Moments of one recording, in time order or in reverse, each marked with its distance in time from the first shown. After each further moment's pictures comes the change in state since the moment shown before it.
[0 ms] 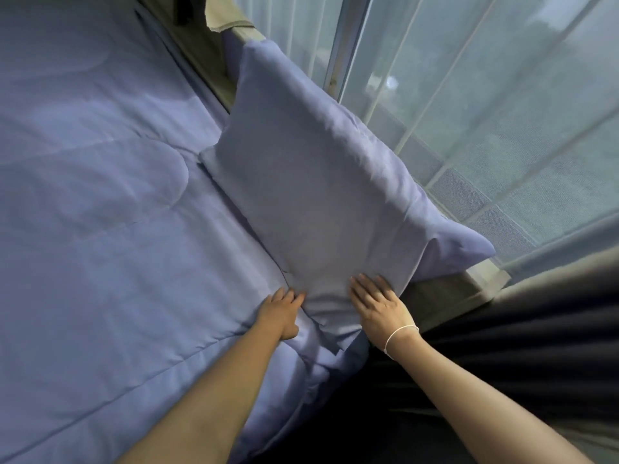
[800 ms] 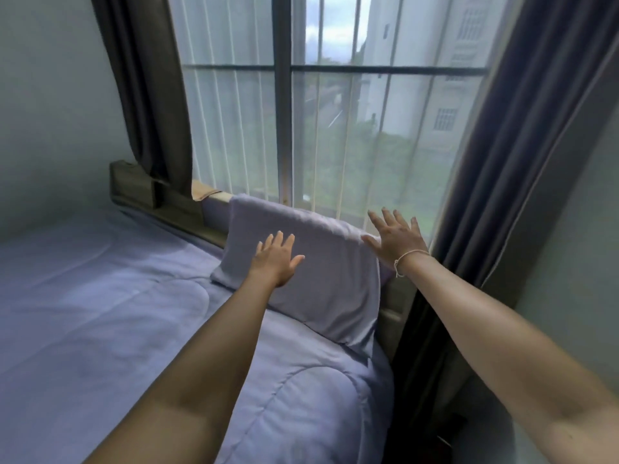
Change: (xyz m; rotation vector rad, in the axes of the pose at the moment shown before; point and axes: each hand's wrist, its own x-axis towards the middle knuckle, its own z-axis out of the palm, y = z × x) left_hand -0.256 -0.046 -0.224 0.084 0.656 0.224; right_hand -0.126 -0.035 -0.294 0.386 0.349 0.832
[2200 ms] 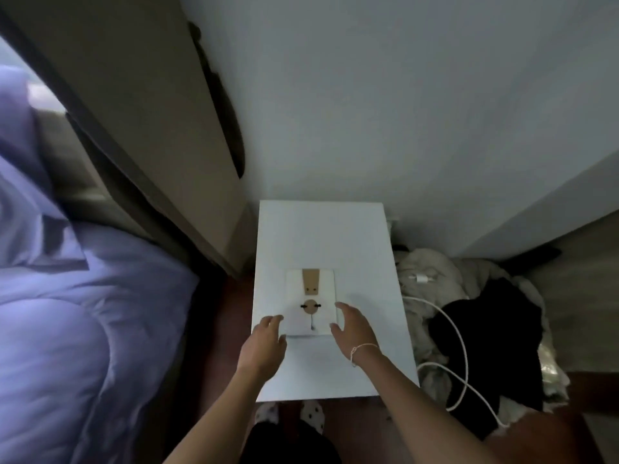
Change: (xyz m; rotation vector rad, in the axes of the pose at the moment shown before) left_hand -0.249 0.495 0.422 -0.255 -0.682 0.255; right_hand -0.510 0.409 0.257 0.658 -0.568 0.907
